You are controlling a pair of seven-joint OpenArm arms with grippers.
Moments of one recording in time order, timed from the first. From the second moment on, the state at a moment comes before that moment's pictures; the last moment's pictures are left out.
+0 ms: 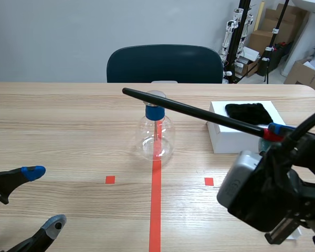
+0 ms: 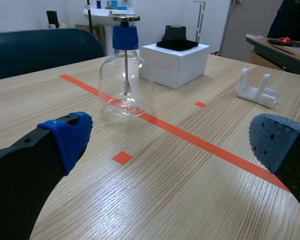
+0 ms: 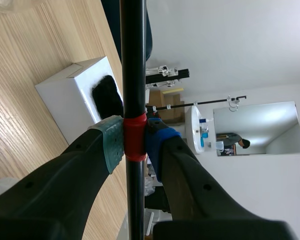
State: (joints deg) left arm 13.0 -34.5 20.2 51.6 10.0 -35.0 -81.7; right arm -52.6 16.7 -5.0 124.4 -67.5 -10.2 0.1
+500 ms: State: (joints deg) left arm 13.0 -34.5 20.2 51.6 10.0 -35.0 -81.7; right arm -52.7 16.7 -5.0 124.4 -67.5 -9.7 0.1
